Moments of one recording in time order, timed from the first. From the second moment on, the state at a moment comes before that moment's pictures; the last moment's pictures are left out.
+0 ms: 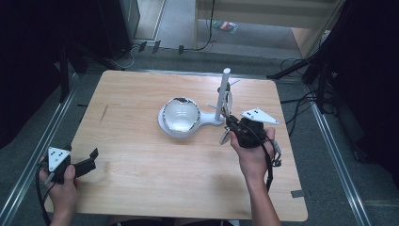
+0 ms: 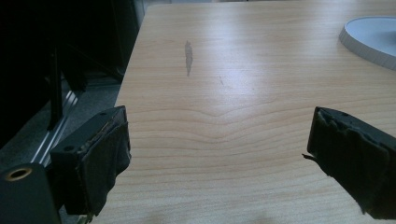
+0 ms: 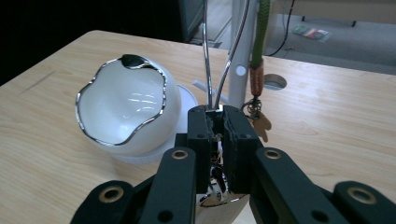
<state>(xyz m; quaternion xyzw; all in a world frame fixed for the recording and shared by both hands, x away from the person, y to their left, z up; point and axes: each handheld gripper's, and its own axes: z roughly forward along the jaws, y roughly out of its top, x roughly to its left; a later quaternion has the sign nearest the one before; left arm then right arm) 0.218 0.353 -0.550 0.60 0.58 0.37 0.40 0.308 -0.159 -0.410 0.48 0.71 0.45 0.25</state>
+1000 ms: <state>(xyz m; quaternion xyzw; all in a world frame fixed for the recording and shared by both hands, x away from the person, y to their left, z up) 0.217 0.353 -0.550 0.60 0.58 0.37 0.41 0.338 -0.153 -0.450 0.50 0.70 0.43 0.26</state>
